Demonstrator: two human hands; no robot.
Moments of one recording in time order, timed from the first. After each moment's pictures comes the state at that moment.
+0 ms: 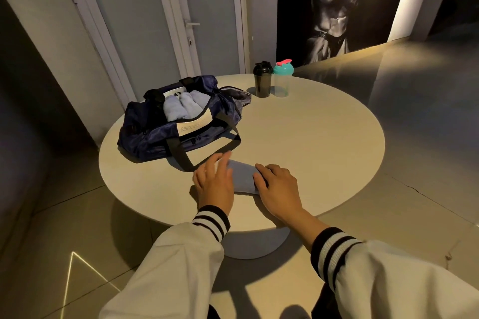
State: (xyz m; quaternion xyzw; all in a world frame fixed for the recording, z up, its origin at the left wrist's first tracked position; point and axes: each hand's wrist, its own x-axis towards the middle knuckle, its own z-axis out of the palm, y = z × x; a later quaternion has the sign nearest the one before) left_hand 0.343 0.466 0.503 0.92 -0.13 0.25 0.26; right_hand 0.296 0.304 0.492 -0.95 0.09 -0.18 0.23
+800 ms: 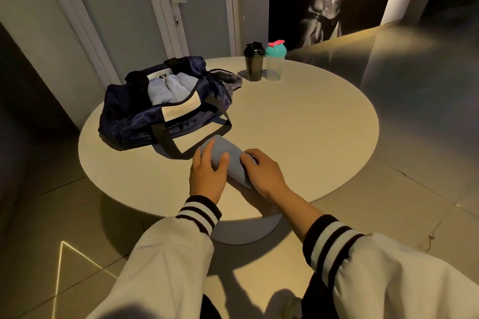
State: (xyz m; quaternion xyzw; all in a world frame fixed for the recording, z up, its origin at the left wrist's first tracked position) left_hand 0.369 0.460 0.488 0.87 -0.09 0.06 0.48; right_hand 0.305 0.318 0.523 -0.86 0.11 -0.10 0.49
